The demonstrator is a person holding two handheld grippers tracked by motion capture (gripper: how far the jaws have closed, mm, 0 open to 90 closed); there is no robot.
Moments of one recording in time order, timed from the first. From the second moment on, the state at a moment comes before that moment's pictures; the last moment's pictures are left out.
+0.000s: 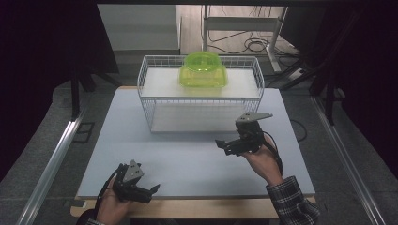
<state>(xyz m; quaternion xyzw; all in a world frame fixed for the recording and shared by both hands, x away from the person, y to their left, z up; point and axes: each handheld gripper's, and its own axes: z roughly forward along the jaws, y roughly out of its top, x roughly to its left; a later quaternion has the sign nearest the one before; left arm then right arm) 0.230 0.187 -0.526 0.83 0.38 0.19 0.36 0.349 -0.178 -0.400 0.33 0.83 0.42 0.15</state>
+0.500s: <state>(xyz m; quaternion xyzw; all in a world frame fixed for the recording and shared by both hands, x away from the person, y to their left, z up) 0.229 0.186 -0.526 0.84 0.37 0.19 0.36 0.338 -0.180 -0.425 0.33 0.84 0.41 0.15</state>
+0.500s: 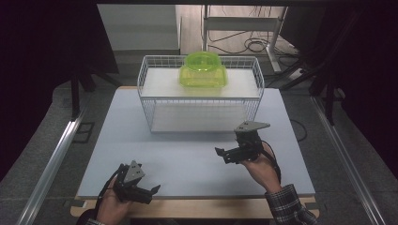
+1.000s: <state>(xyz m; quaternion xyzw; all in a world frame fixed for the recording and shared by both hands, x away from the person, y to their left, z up) 0.229 0.186 -0.527 0.84 0.37 0.19 0.36 0.328 -0.185 -0.441 0.33 0.83 0.41 0.16</state>
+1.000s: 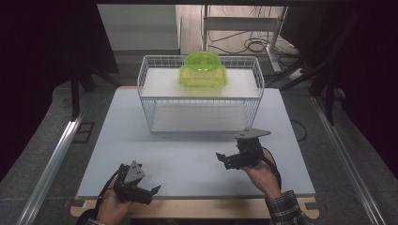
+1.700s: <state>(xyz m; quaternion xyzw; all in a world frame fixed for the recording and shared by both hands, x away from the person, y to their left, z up) 0.229 0.186 -0.527 0.84 0.37 0.19 0.36 0.311 -0.207 -0.456 0.35 0.83 0.40 0.16</state>
